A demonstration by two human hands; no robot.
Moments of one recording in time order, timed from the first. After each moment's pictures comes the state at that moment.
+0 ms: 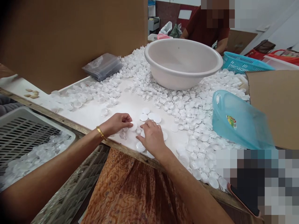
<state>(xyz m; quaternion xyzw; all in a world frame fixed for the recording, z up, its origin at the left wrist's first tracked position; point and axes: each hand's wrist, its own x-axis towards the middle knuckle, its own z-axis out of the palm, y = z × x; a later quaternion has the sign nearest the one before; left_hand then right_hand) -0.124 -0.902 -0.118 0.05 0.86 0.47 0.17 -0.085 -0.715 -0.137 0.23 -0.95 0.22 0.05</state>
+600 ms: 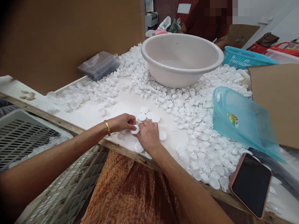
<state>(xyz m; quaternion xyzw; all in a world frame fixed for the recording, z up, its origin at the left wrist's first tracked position) -0.146 -0.883 -0.116 0.09 0.91 0.31 0.25 -0.096 -0.727 -0.147 0.20 -0.96 0.16 0.05</state>
